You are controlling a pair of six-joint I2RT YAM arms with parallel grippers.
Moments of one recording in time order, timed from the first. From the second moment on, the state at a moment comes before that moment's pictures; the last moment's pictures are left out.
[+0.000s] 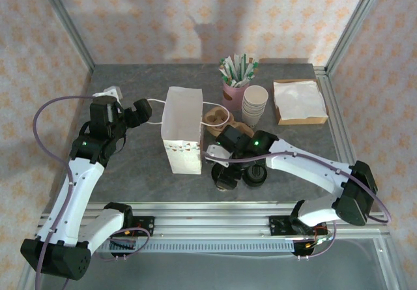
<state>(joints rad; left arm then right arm) -0.10 0.95 1.02 -0.61 -0.05 -0.51 0.96 1.37 1.14 -1.00 -0.12 -0.28</state>
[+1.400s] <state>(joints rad) -0.10 0.95 1.02 -0.61 -0.06 -0.51 0.98 1.41 1.10 -0.95 -0.09 -0.20</state>
